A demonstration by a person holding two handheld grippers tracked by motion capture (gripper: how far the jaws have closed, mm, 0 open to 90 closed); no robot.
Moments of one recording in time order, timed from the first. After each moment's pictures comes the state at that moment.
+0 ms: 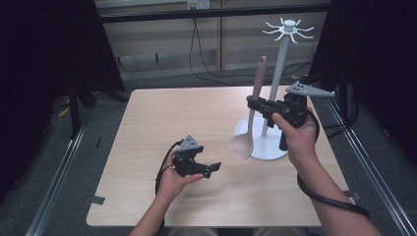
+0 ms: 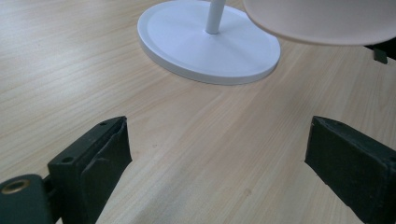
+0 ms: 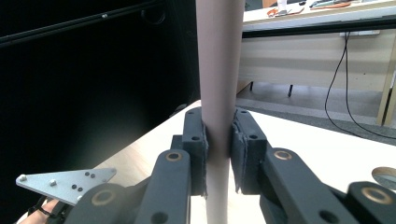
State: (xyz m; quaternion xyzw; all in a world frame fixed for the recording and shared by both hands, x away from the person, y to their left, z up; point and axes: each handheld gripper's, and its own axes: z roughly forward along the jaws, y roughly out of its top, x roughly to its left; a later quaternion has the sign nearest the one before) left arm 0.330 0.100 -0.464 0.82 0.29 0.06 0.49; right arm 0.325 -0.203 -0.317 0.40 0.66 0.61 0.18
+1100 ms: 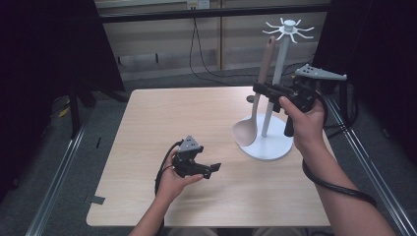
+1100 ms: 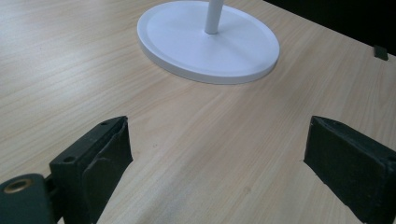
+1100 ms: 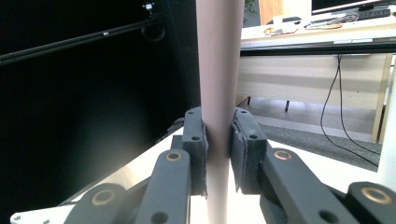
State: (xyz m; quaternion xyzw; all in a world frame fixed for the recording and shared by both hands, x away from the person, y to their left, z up) left arm 0.327 0.100 -0.462 0.83 0.28 0.07 0.48; right arm 0.338 -0.216 -0.286 0.39 0.65 0.62 0.19
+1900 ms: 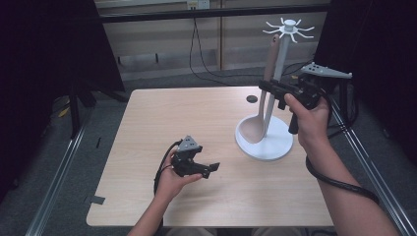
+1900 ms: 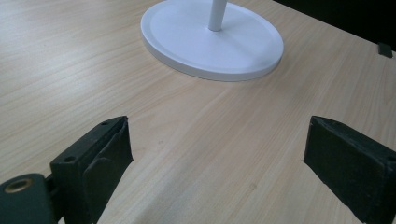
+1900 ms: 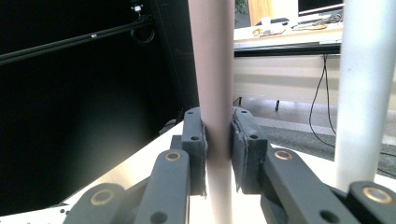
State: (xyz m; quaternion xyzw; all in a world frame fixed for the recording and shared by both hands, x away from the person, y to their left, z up) left arm 0.331 0.103 -0.464 0.83 0.28 0.07 0.48; right arm 0.345 -0.230 -0.288 0.41 0.64 0.62 0.20
